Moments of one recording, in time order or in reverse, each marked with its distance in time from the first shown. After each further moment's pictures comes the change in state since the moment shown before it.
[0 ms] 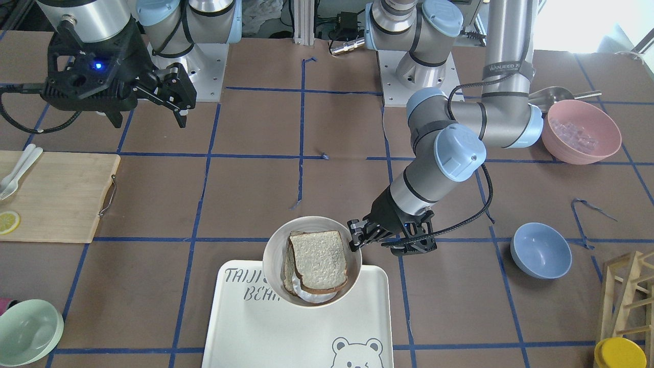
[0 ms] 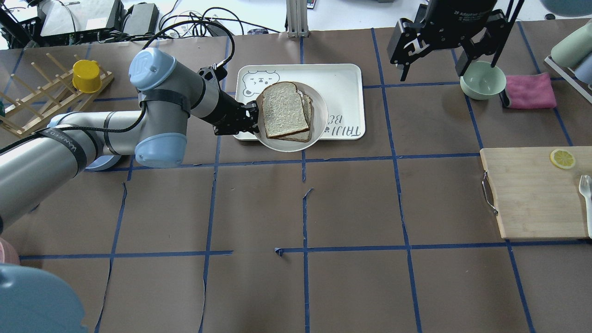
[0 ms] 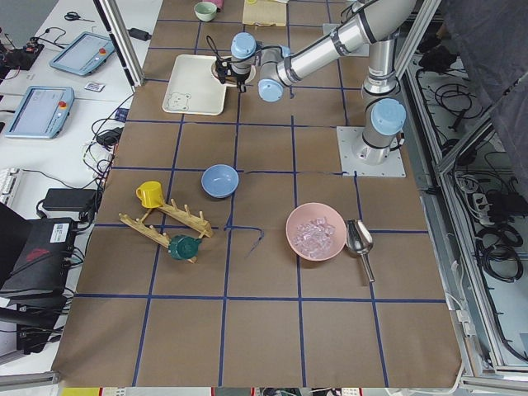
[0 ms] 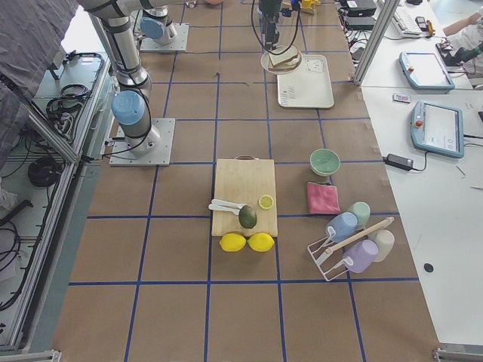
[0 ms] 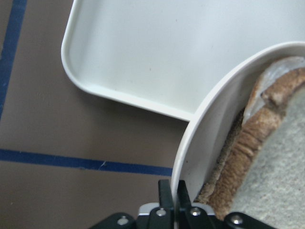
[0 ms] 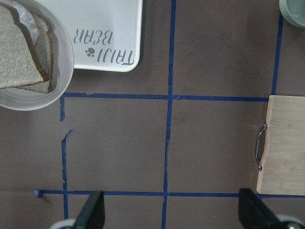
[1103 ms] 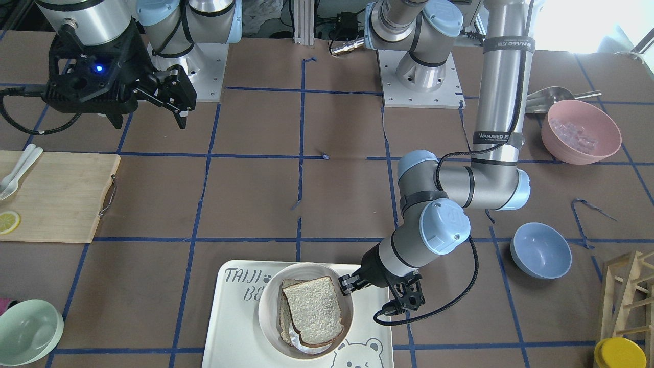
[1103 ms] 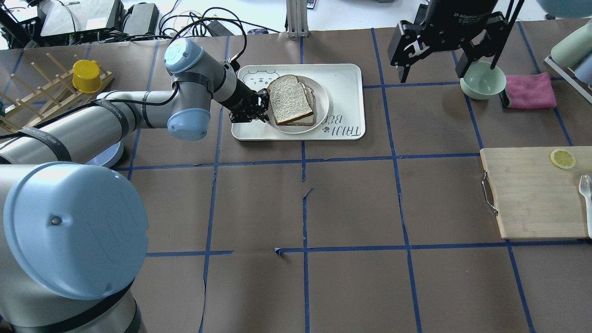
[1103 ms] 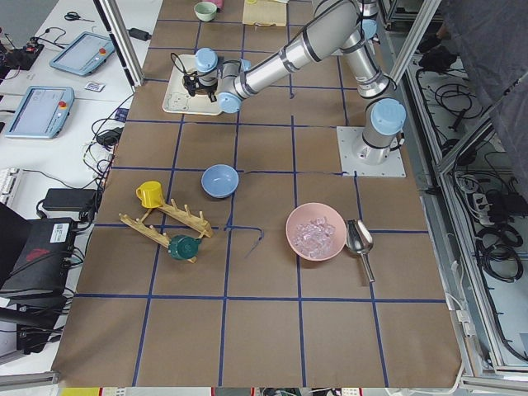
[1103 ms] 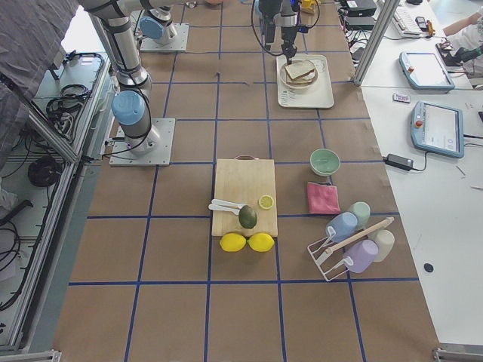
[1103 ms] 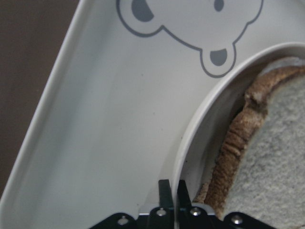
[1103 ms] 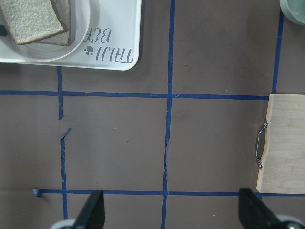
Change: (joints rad) left arm -0.020 -0.241 0.196 -0.001 0.000 -0.125; right arm -0.001 0.001 0.007 0.000 0.000 0.001
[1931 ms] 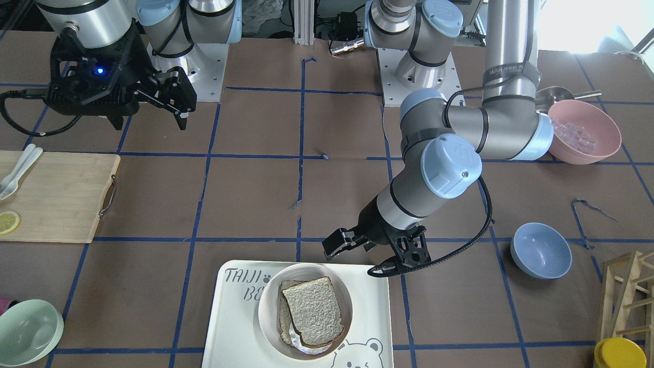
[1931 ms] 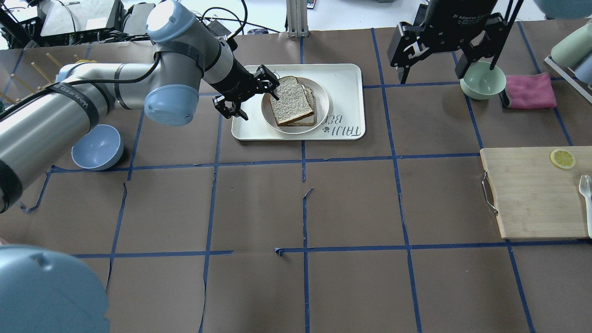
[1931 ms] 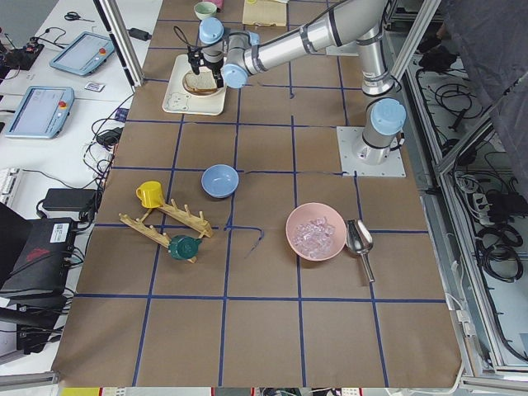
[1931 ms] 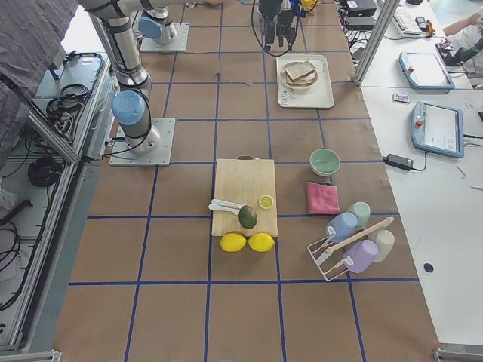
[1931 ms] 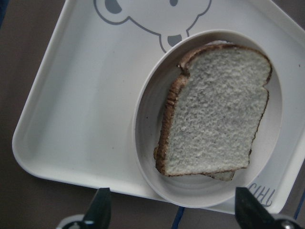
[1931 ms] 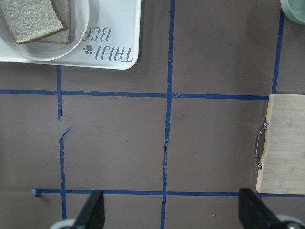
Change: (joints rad) left arm -0.044 0.259 0.002 -0.306 0.064 -0.007; right arm 0.000 0.001 0.002 -0.002 -0.003 -0.005
